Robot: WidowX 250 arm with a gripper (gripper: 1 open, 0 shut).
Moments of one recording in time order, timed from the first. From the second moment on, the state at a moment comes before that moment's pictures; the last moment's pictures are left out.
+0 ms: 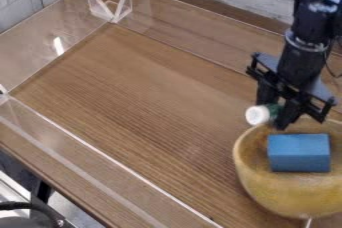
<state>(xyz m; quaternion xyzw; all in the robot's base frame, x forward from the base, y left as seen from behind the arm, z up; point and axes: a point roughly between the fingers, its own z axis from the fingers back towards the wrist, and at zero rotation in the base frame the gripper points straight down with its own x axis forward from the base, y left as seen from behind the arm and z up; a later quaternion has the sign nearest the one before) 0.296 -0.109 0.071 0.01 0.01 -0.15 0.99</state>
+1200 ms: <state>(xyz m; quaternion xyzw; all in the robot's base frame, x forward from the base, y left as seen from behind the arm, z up) 0.294 -0.094 0.121 0.03 -0.03 -0.08 1.00</state>
